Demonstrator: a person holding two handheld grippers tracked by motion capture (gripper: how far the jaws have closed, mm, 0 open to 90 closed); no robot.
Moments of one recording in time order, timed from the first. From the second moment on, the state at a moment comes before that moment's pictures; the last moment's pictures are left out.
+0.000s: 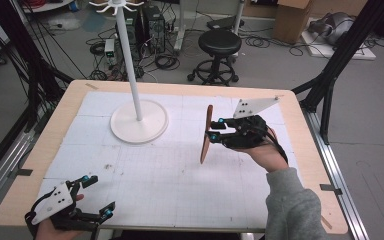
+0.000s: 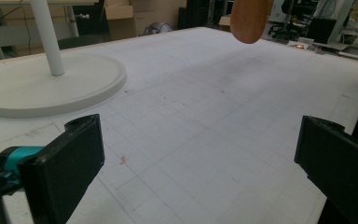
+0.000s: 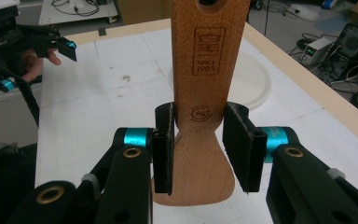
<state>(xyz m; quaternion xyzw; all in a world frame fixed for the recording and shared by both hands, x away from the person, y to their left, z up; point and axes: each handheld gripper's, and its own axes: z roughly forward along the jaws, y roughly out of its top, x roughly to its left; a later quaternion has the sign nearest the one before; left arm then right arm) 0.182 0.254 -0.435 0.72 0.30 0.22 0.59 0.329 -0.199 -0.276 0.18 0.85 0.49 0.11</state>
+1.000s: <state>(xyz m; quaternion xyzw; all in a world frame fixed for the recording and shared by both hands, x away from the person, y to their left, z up) 0.183 0.255 -0.433 0.71 0.29 0.22 0.60 0.367 -0.141 -0.219 0.17 0.84 0.50 0.13</state>
